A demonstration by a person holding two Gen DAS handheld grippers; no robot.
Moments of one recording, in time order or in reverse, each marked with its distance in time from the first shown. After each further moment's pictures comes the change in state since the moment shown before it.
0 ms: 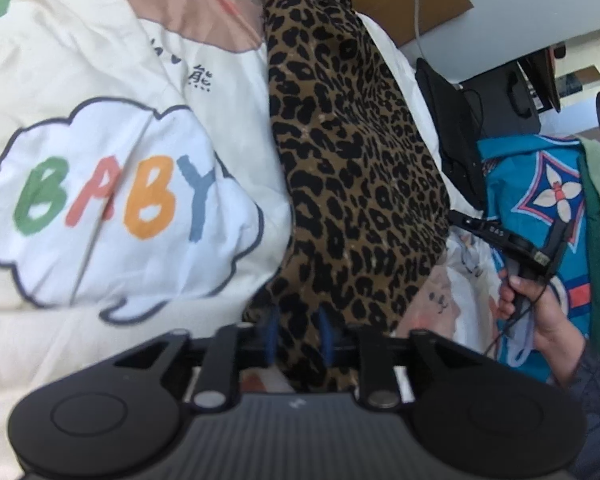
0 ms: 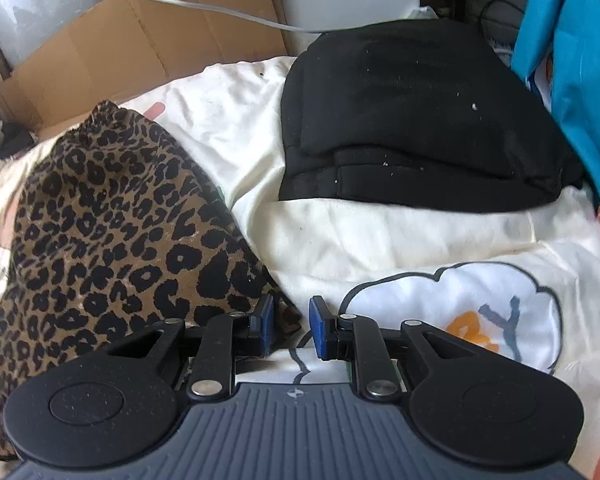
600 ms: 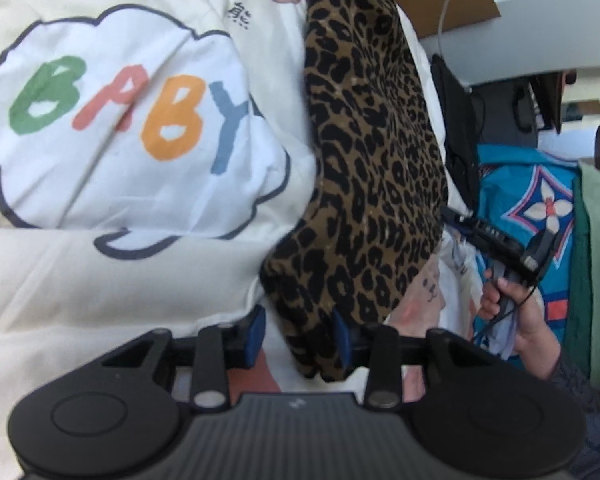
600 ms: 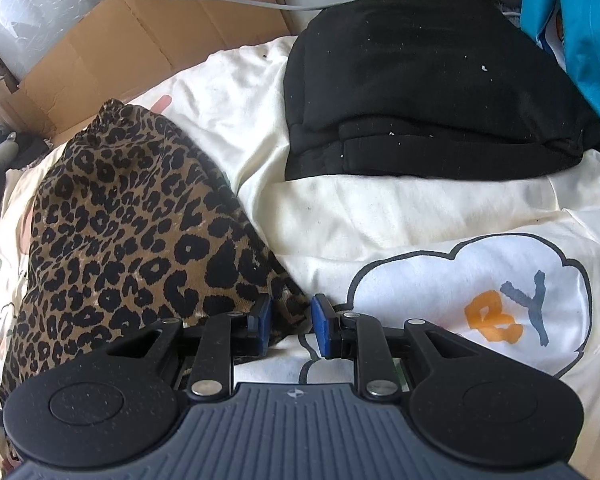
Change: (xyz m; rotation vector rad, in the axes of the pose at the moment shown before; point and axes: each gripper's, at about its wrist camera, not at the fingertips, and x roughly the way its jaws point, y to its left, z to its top) left arm 0.023 0.036 -0.016 -0.170 0.034 -0.125; right arm 0.009 -0.013 -0.001 0.062 0.060 0.085
